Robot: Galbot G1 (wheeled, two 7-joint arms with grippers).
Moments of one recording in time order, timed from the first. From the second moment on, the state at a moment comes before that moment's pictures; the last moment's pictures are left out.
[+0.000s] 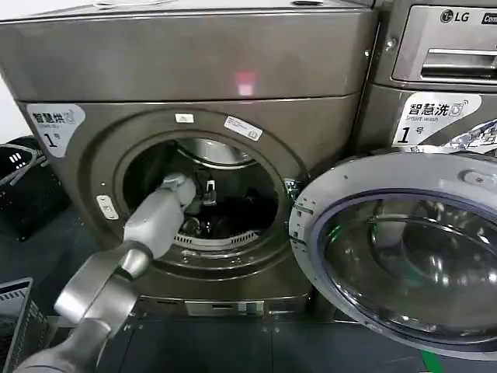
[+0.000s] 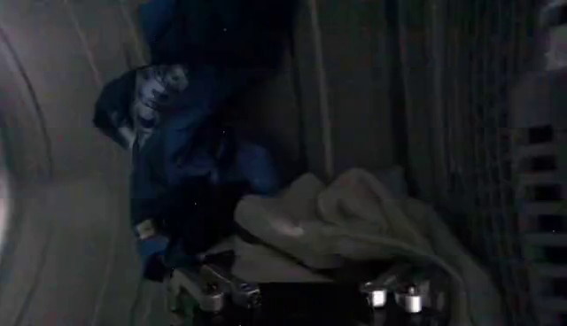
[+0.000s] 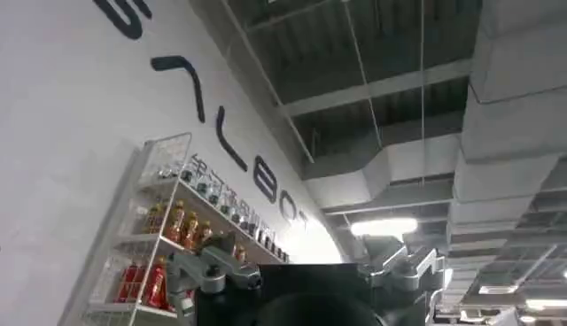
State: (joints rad) left arm -0.07 -1.39 0.12 -0.38 0.71 -0.01 1.09; right arm -1.73 1.07 2.41 1.90 0.76 -0.14 -0.08
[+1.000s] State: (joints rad) left arm 0.01 -1.34 0.00 -0.53 0.60 0.02 0.96; right arm -1.73 1.07 2.40 1.89 0.76 -0.14 -0.08
